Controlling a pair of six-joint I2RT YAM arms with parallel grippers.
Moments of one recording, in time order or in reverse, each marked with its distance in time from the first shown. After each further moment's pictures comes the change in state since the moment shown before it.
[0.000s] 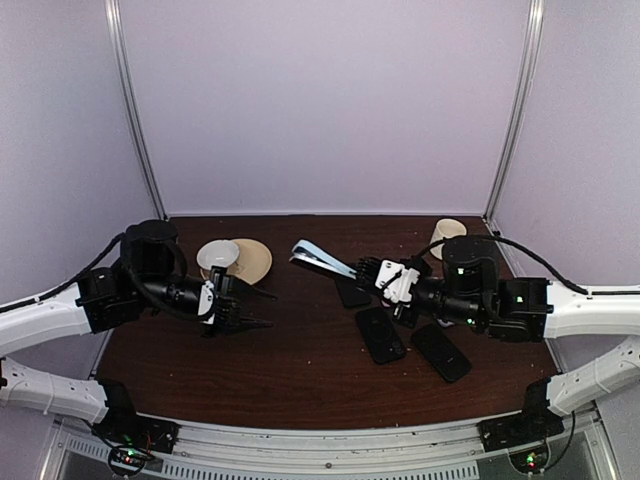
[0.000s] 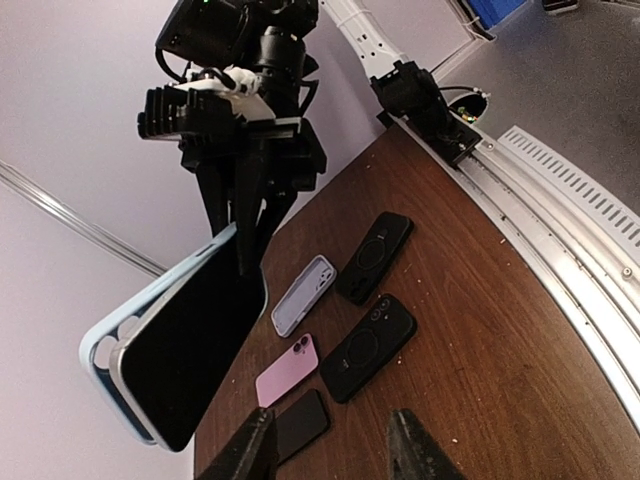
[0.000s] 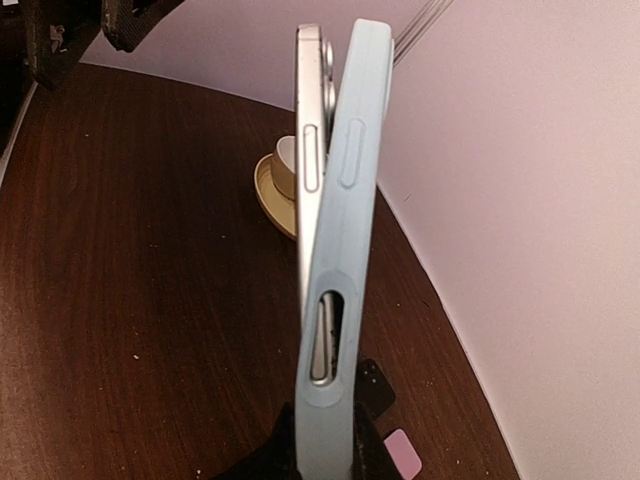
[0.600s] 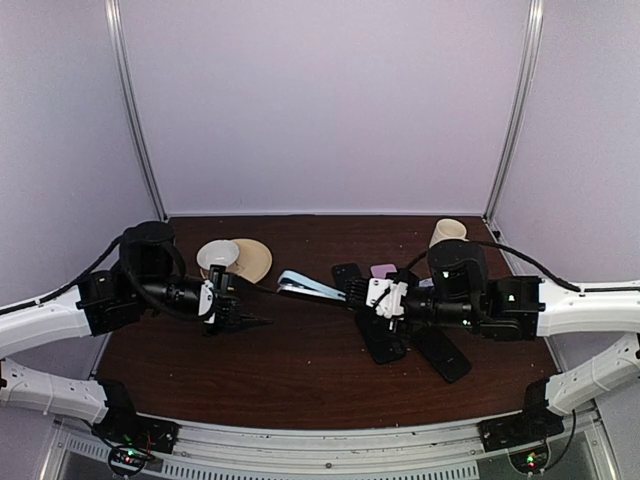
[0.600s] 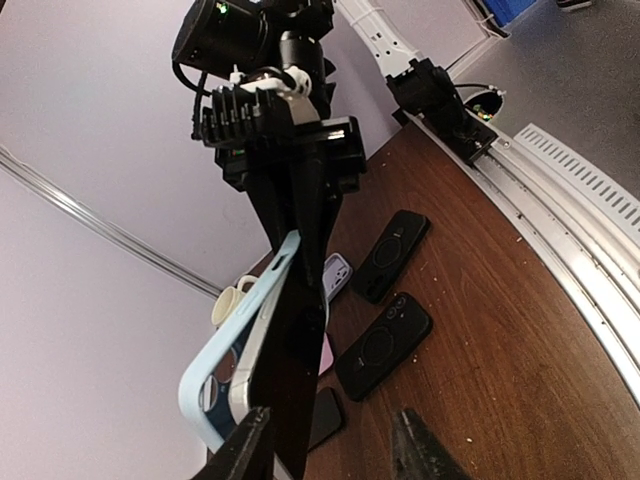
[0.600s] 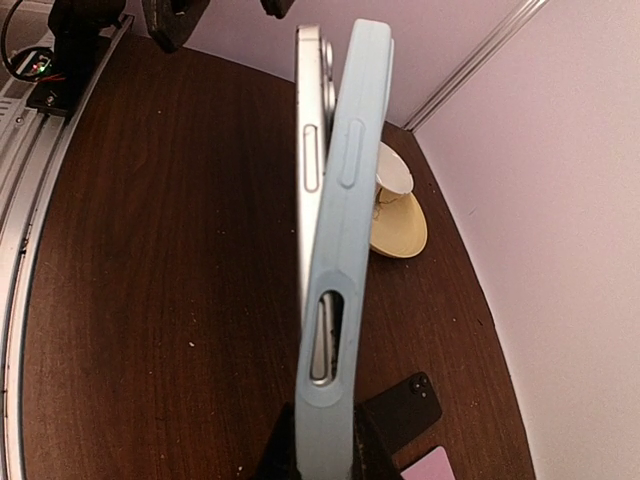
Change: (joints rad) left arm 0.000 -0.008 -0.023 0.055 -0.021 -0.009; right arm 0.004 0.046 0.023 -0.074 -0.155 -0.036
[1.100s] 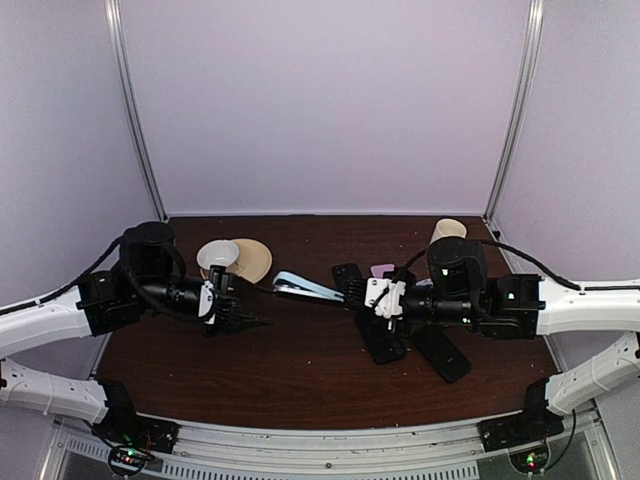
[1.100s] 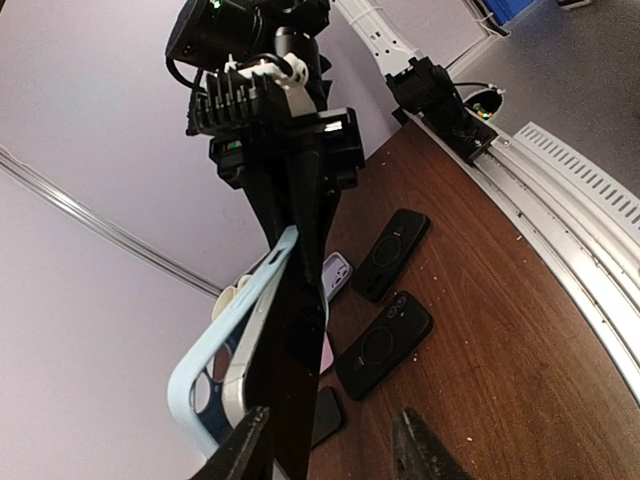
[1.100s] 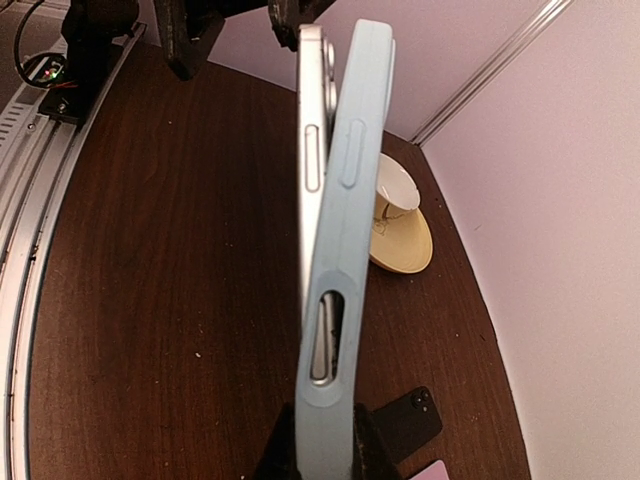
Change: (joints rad) left arm 0.000 0.002 -0.001 0.001 0.002 0.004; right arm 0.010 0.010 0.025 -0.006 -0.034 -0.018
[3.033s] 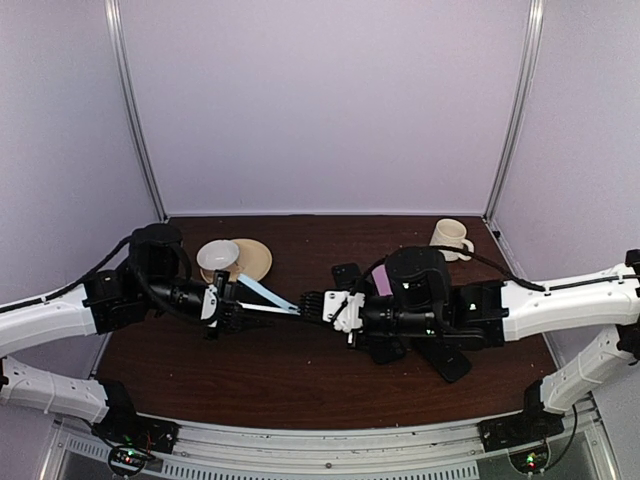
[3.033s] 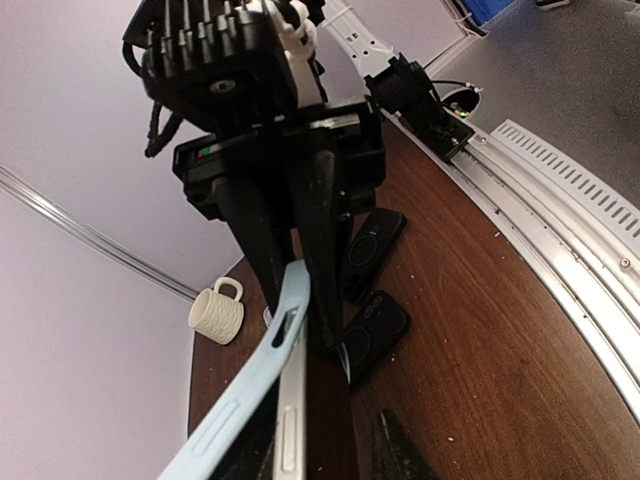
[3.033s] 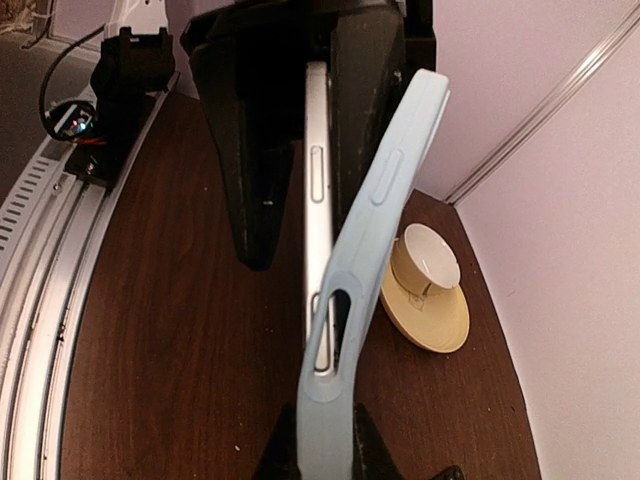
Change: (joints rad) left arm 0.010 0.030 -0.004 -0.023 0.053 0.029; right arm 0.112 0.184 0.100 0.140 -0.021 0.030
